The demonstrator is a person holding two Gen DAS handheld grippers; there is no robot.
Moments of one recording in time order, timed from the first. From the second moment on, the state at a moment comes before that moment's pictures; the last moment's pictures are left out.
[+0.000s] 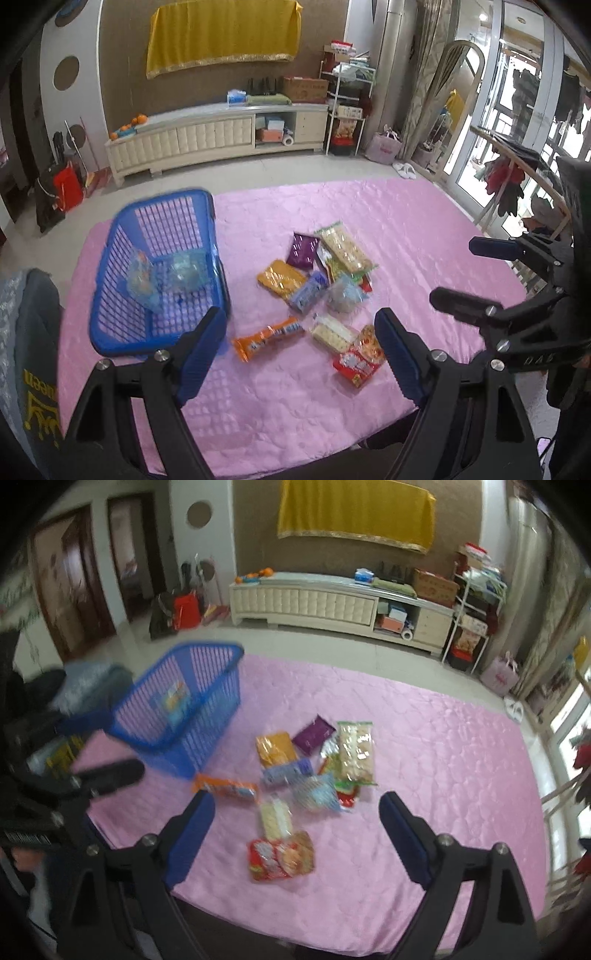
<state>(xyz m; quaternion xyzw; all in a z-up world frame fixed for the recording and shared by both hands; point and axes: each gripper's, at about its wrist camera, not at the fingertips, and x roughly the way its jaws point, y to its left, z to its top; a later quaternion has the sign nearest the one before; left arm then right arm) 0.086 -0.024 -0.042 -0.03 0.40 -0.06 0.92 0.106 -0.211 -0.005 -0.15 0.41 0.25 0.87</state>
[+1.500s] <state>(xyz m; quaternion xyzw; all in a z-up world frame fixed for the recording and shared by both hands) 0.084 -0.012 -0.199 -0.08 0.52 -0.02 0.85 0.128 -0.161 -0.192 -0.29 0.59 0.29 0.70</state>
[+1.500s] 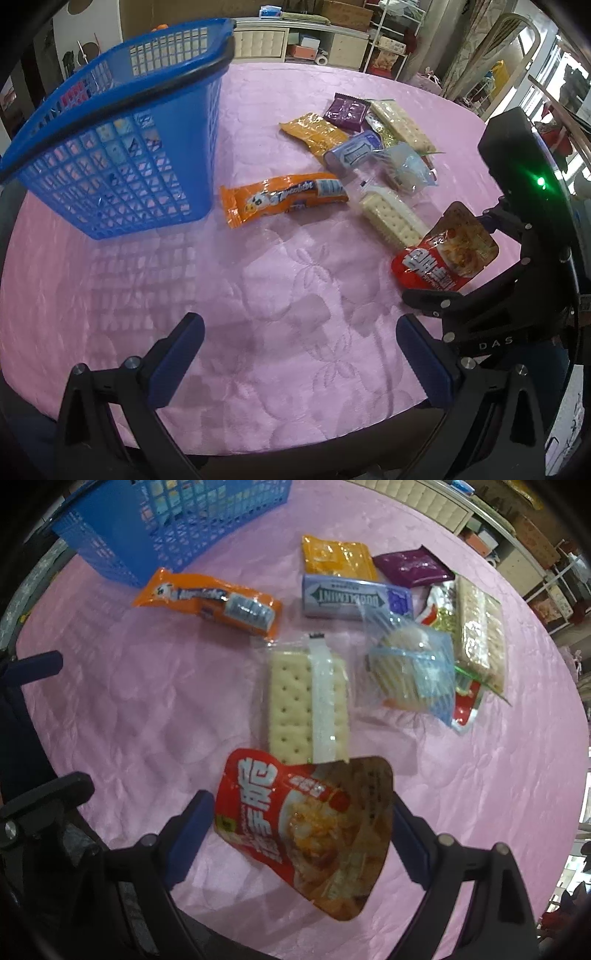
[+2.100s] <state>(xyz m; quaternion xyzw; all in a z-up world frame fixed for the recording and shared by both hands) 0.075 -0.022 -0.184 -0.08 0.52 -0.03 0.85 0.117 -0.194 -0.184 -0.27 0.57 0.29 0.72</state>
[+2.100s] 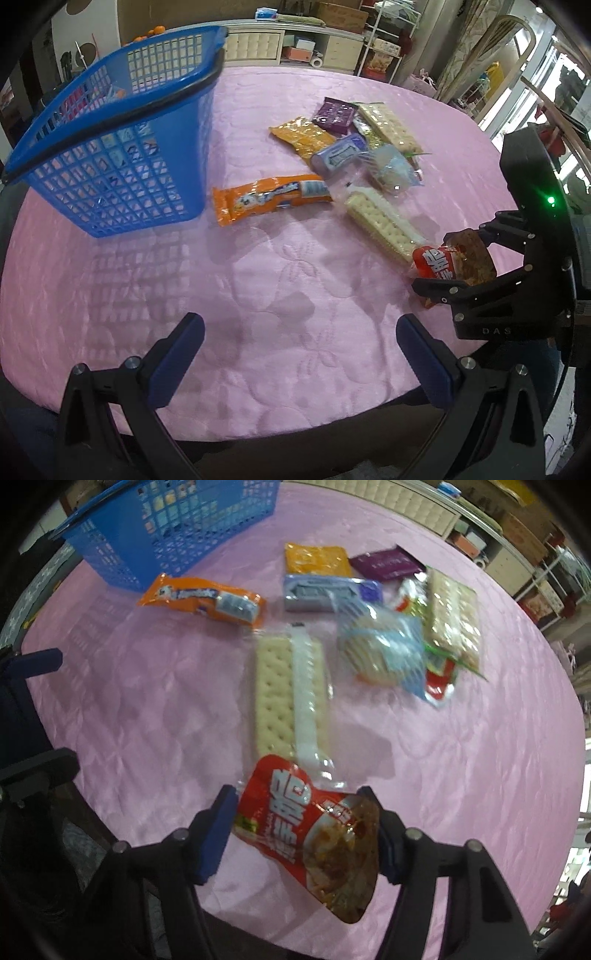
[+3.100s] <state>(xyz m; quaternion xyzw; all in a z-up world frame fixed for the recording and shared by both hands) 0.194 -0.101 -0.196 -0.15 0.59 0.04 0.79 0.196 -0.298 -0.124 -0.12 0.54 0.28 0.78</state>
